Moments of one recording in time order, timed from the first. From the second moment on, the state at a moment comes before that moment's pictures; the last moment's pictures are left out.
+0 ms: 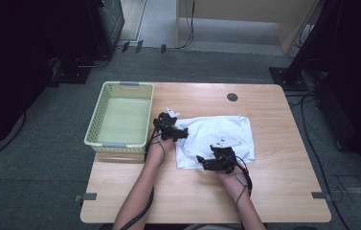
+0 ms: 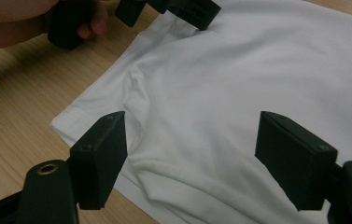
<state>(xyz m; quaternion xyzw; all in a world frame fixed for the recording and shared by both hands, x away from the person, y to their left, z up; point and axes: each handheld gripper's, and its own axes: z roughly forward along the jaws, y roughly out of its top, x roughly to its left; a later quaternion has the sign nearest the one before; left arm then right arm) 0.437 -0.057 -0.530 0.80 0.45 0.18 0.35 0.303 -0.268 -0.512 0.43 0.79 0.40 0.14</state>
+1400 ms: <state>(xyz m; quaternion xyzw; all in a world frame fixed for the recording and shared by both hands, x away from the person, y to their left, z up) 0.435 -0.061 -0.530 0.80 0.46 0.19 0.34 0.306 -0.237 -0.520 0.42 0.80 0.40 0.13</state>
